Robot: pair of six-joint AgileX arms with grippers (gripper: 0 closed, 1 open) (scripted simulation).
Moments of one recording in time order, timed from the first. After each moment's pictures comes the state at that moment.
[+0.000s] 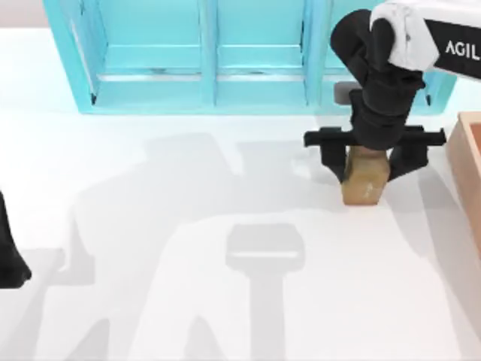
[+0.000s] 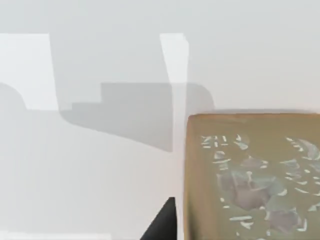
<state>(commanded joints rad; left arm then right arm) 0.00 0.00 0.00 0.00 0.00 0.00 0.39 2.28 1.78 -1.07 0.01 0.41</state>
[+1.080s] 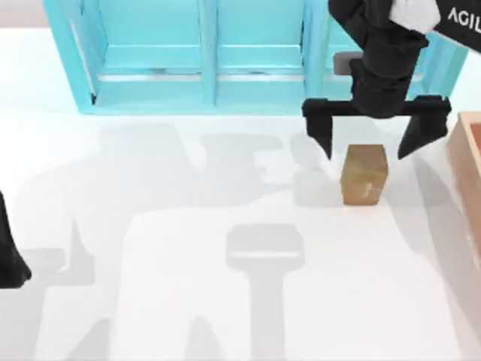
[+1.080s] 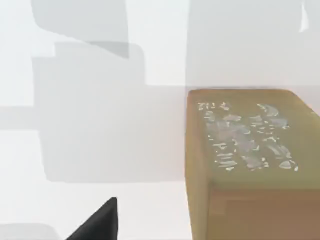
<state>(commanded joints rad) 0.00 0.00 0.00 0.00 0.00 0.00 0.39 2.31 2.02 -1.30 0.01 0.41</state>
